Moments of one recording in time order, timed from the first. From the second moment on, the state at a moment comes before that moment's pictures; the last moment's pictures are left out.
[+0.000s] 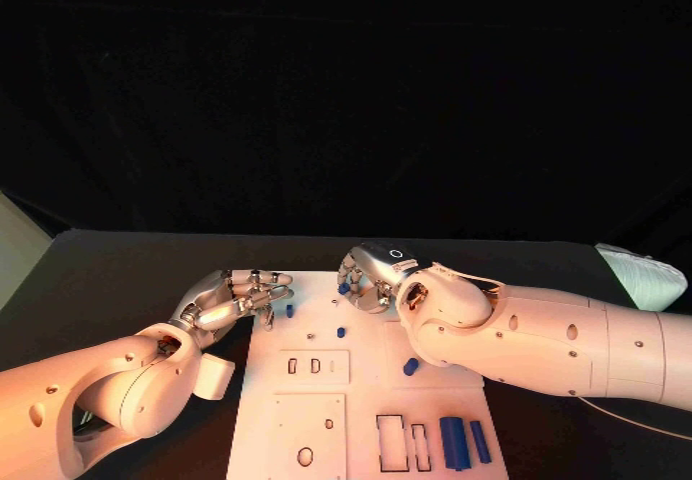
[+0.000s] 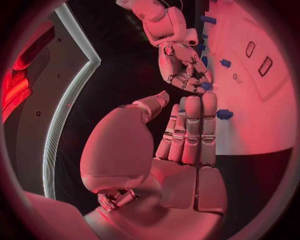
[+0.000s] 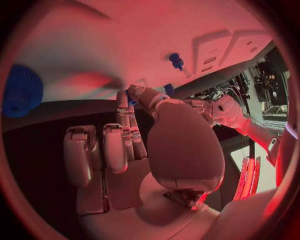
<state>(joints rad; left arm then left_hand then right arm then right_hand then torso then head) 1.20 -0.99 -0.04 1.70 -0.14 -0.31 0.40 1.31 -0.20 0.59 0.02 0.05 0.93 0.20 0.21 0.21 1.19 0.12 0.08 0.11 1.13 0.04 1.00 0.69 0.18 0.99 0.14 1.07 0.65 1.38 -0.61 -0.18 1.50 -1.62 -0.50 -0.36 1.32 -0.22 0.57 0.01 0.27 1.12 0.11 0.20 0.30 1.33 0.04 0.10 0.22 1.46 -0.03 1.43 1.26 0.03 1.47 0.08 1.52 1.31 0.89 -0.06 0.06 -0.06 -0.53</state>
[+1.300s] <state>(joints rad) 1.20 -0.99 -0.04 1.69 -0.14 -0.31 0.39 1.31 -0.20 0.59 0.02 0.05 0.93 0.20 0.21 0.21 1.19 0.12 0.08 0.11 1.13 0.04 1.00 0.69 0.18 0.99 0.14 1.07 0.65 1.40 -0.65 -0.17 1.55 -1.66 -0.52 -0.40 1.31 -0.22 0.57 0.01 0.26 1.13 0.10 0.21 0.30 1.33 0.04 0.10 0.23 1.46 -0.03 1.43 1.26 0.03 1.47 0.08 1.53 1.31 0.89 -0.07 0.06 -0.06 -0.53</state>
